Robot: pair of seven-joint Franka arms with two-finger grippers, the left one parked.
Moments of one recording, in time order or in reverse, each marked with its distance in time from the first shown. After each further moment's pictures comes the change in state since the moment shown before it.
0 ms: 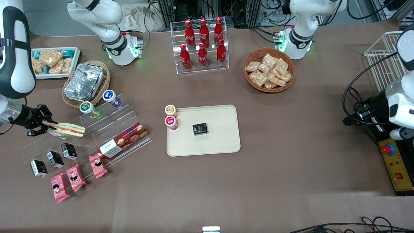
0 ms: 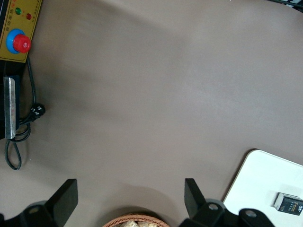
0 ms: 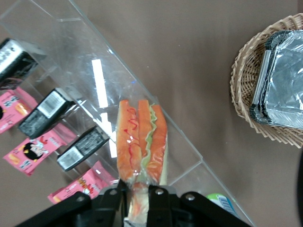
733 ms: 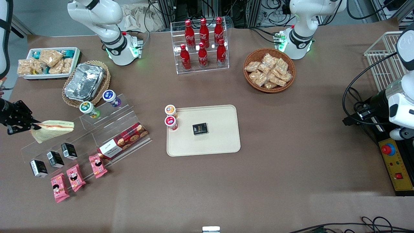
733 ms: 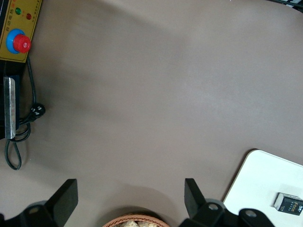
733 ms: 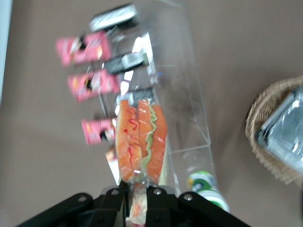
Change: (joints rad) arm 0.005 -0.041 0.039 0.196 0.065 -0.198 -0.560
